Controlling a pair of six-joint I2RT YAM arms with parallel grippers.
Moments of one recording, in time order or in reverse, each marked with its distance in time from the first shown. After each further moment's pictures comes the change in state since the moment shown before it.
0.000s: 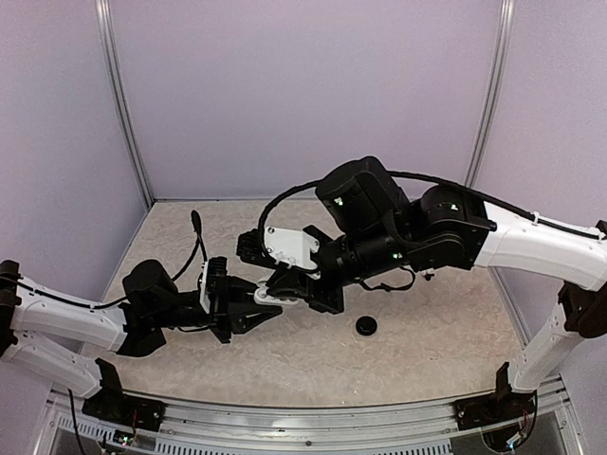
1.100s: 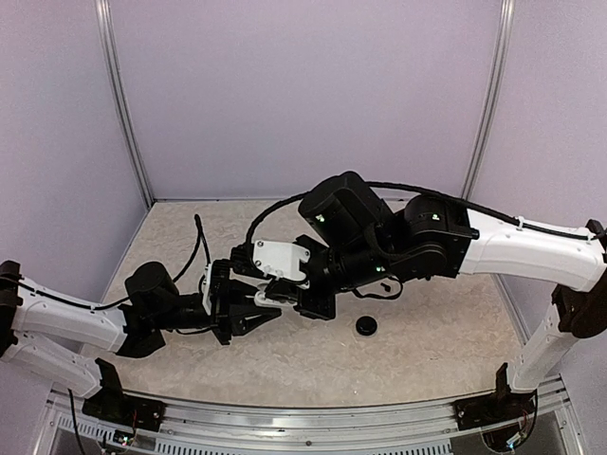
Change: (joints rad) left arm 0.010 0.000 -0.016 -0.030 -0.012 -0.006; right arm 0.008 0.049 0.000 -0.010 0.097 -0.001
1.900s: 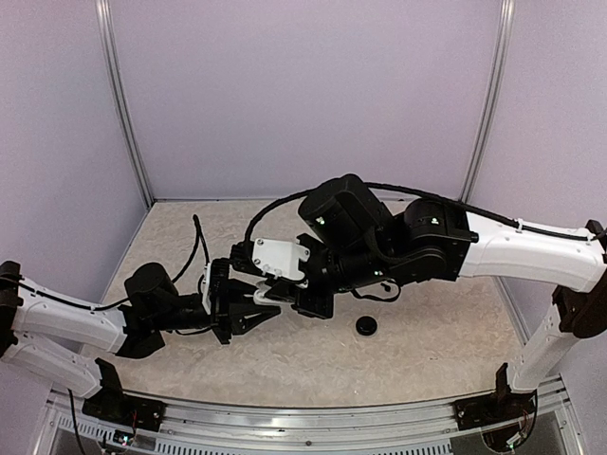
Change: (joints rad) left arm 0.006 0.000 -0.012 0.001 -0.032 -0.006; right arm 0.013 0.003 -0.012 0.030 0.063 0.017
